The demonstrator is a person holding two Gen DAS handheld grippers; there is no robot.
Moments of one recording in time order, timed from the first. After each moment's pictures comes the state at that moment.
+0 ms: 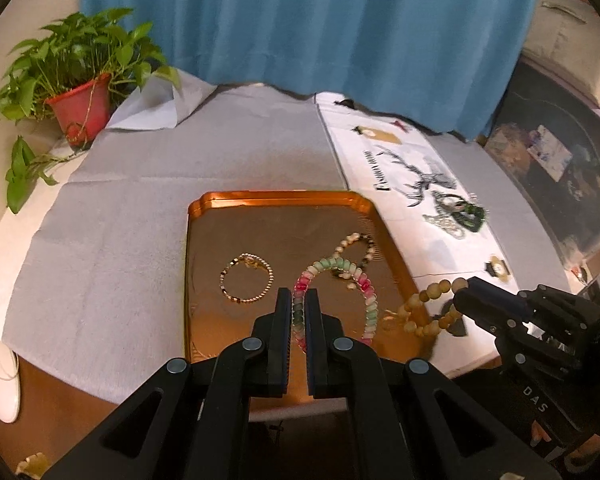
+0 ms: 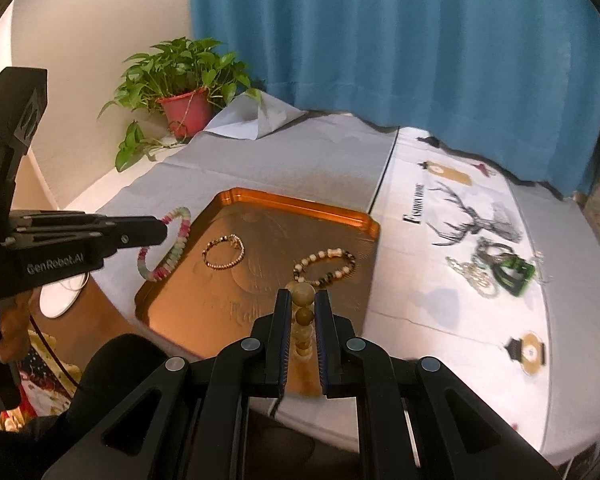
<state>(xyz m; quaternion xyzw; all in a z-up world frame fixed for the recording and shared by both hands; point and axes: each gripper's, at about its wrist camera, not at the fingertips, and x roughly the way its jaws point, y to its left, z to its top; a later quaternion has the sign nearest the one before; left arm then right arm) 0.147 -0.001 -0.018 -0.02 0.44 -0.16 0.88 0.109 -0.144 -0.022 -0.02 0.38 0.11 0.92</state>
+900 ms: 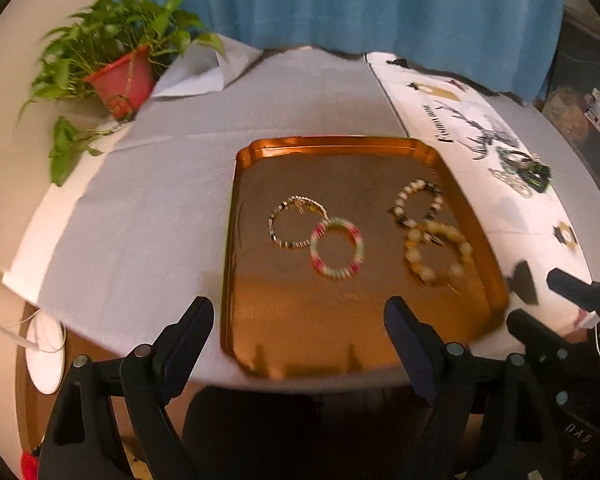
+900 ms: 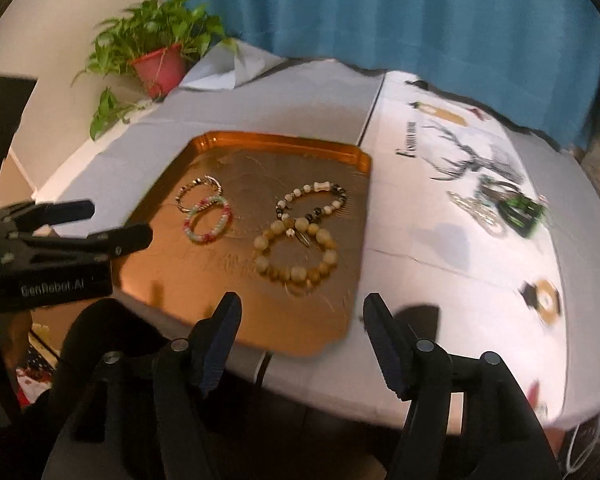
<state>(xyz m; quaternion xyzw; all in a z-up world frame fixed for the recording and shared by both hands) 0.118 -0.006 -0.049 0.05 0.47 -0.06 0.88 0.097 -0.152 -0.060 -0.01 0.44 0.07 0.89</state>
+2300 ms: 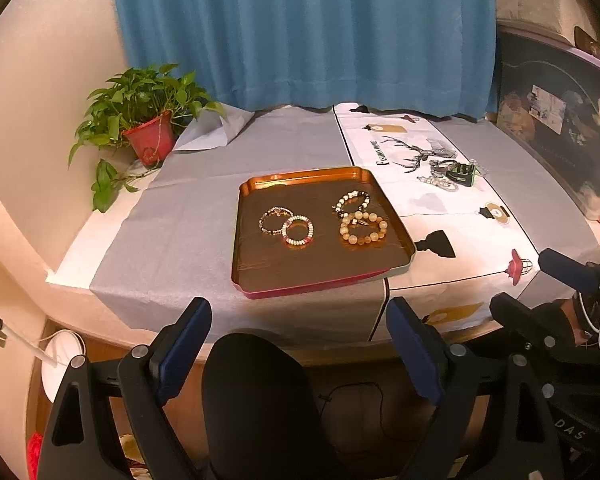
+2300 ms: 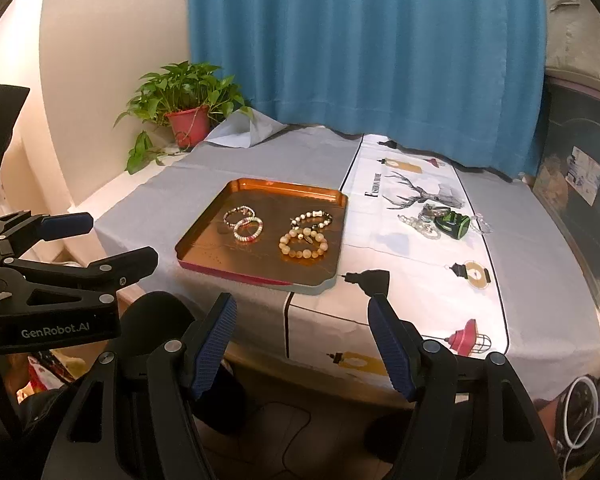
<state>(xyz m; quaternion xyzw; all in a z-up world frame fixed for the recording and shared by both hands) -0.031 -0.023 0.027 0.08 0.39 -0.07 0.92 -0.064 -0.148 0.017 -0.02 0.34 0.05 0.94</state>
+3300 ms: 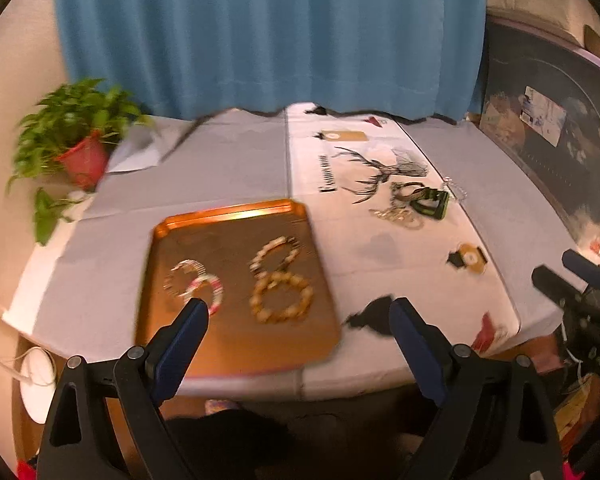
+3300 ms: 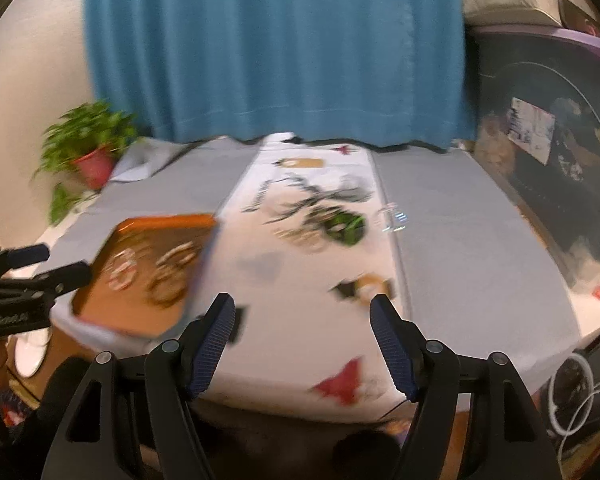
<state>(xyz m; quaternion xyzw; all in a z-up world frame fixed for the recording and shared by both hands) 0.087 -0.147 0.026 0.06 0.42 -0.11 0.90 0.017 -0.335 0.014 0.05 0.36 -0.05 0.93</state>
